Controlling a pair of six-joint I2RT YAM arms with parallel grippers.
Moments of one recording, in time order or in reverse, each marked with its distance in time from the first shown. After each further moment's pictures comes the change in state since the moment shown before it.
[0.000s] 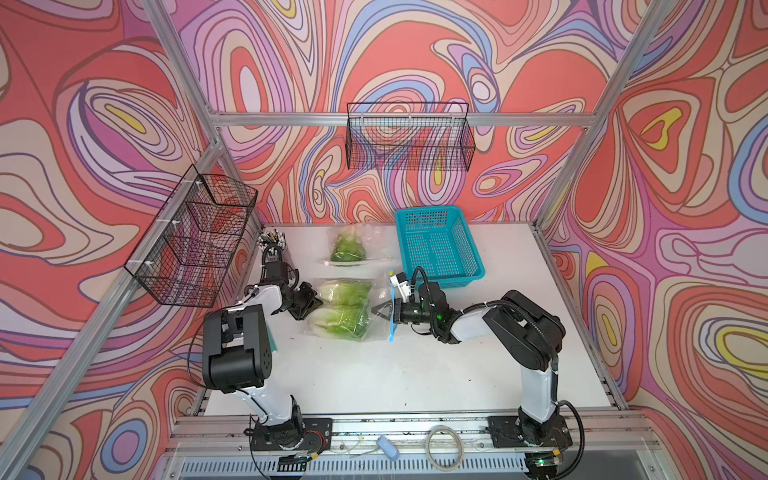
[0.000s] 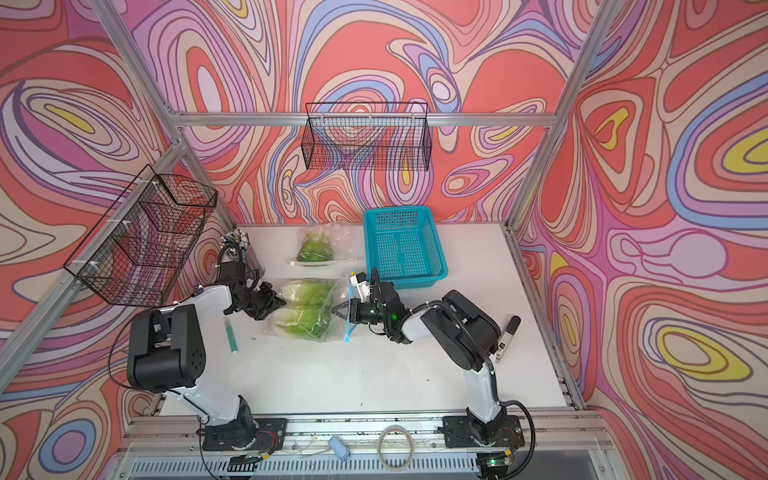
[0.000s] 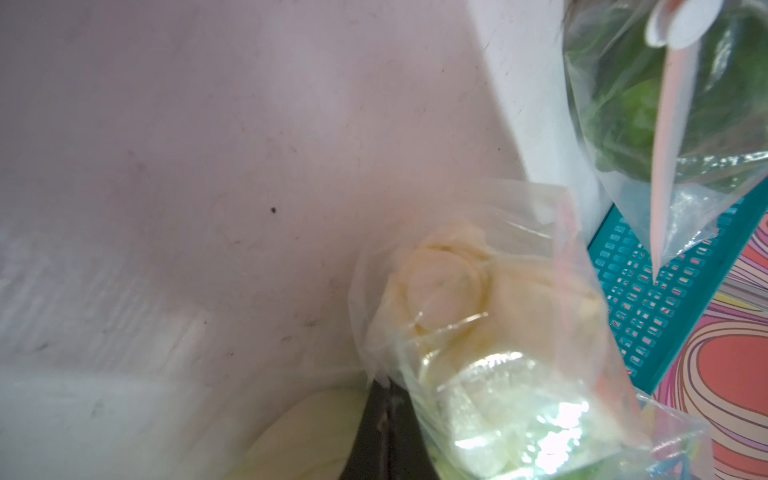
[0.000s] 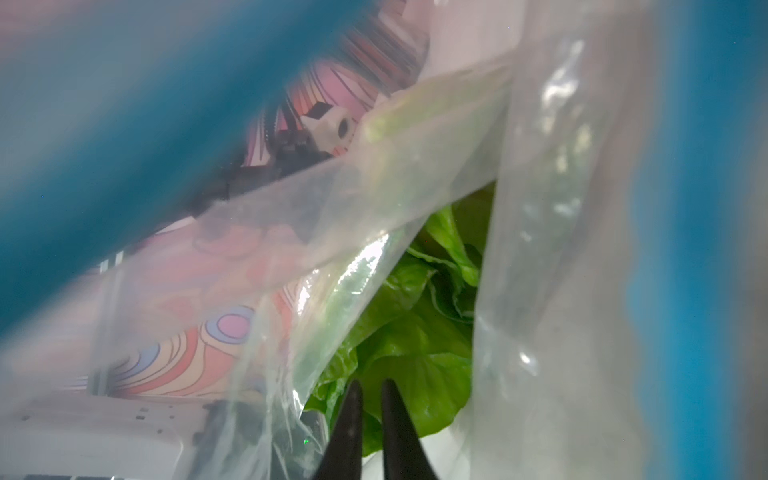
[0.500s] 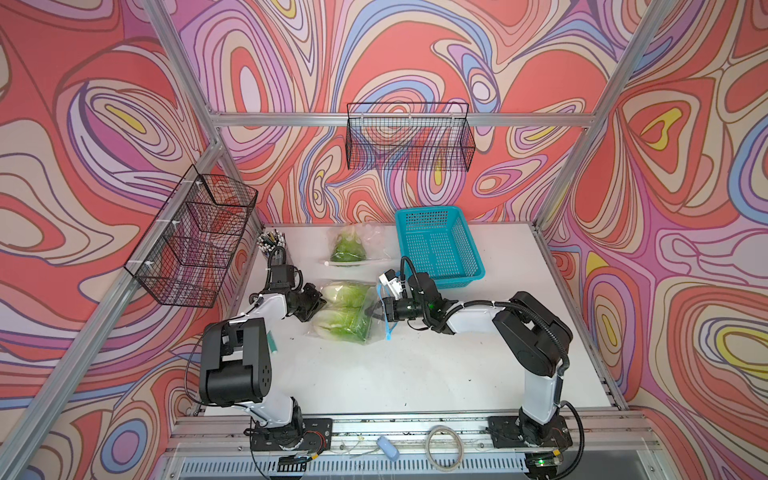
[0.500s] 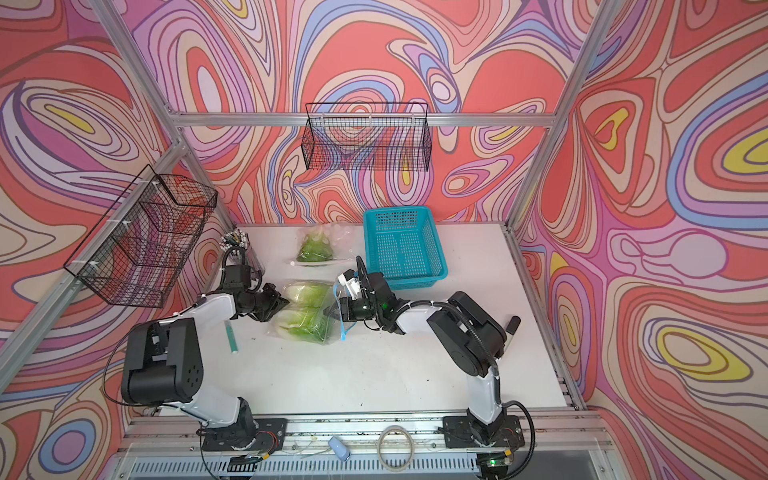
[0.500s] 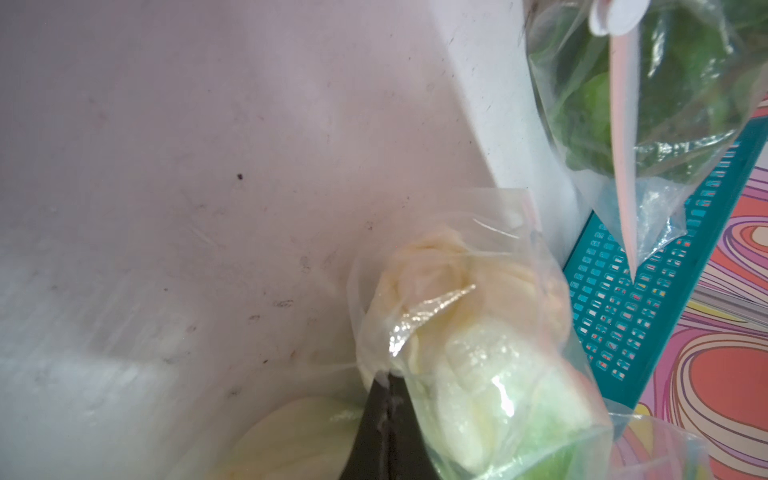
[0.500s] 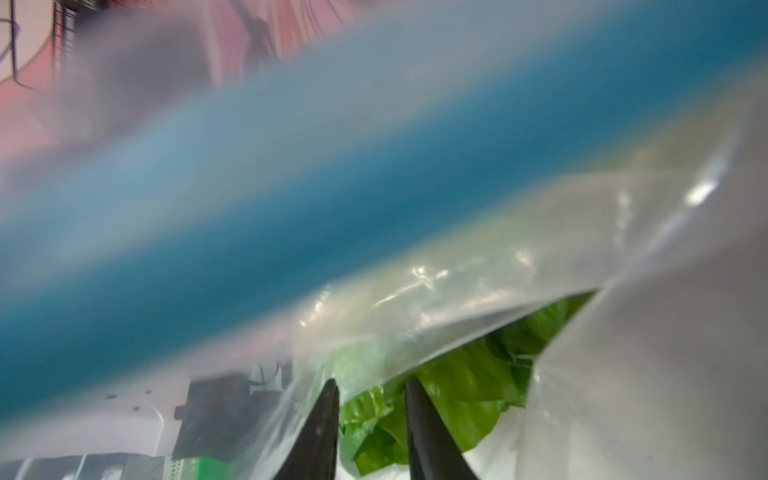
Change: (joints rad) left arm -0.057 -0.088 -0.082 0.111 -0.063 -0.103; right arm 0.023 -0.051 0.141 -0.377 -0.037 -0.186
